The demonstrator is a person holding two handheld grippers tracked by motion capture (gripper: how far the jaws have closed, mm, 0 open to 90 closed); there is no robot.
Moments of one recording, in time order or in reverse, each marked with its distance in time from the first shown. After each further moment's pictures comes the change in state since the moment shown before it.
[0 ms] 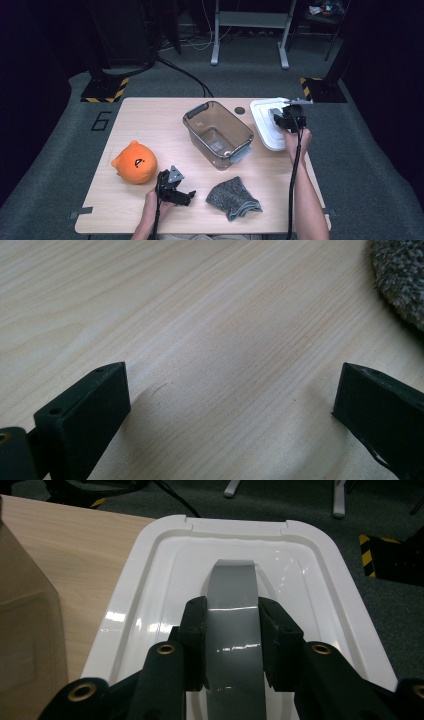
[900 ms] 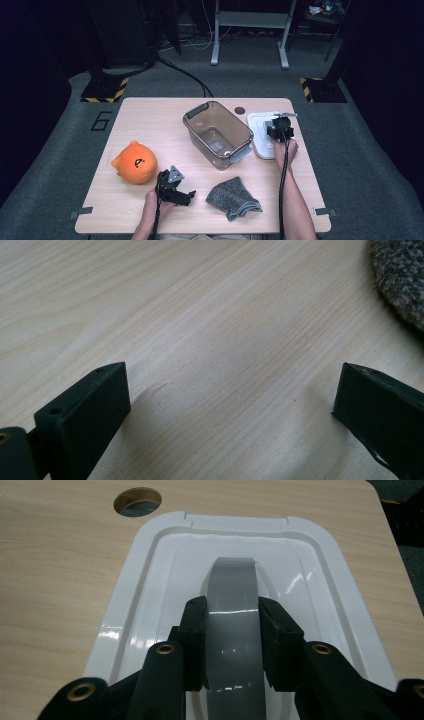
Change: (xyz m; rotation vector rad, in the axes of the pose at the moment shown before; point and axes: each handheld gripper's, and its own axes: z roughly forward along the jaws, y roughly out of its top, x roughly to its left) left arm 0.000 0.000 0.000 0.000 0.000 0.000; right arm 0.007 -0.047 0.067 0.066 -0.054 0.049
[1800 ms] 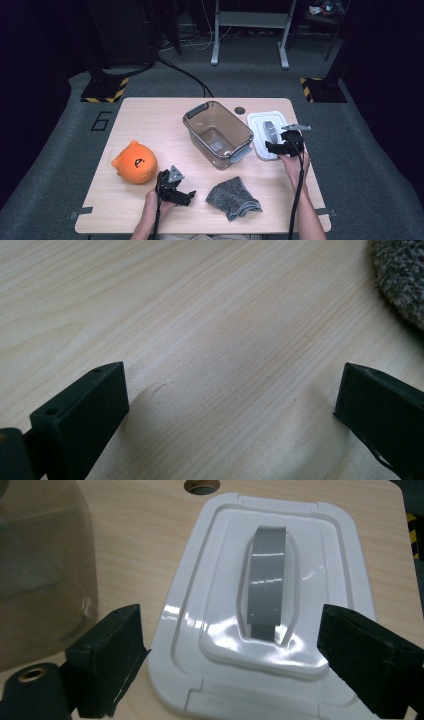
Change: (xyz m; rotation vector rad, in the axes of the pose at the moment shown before) left arm 0.000 0.000 0.000 0.005 0.001 0.003; right arm -0.003 -0.037 -0.078 -0.015 0.157 -0.109
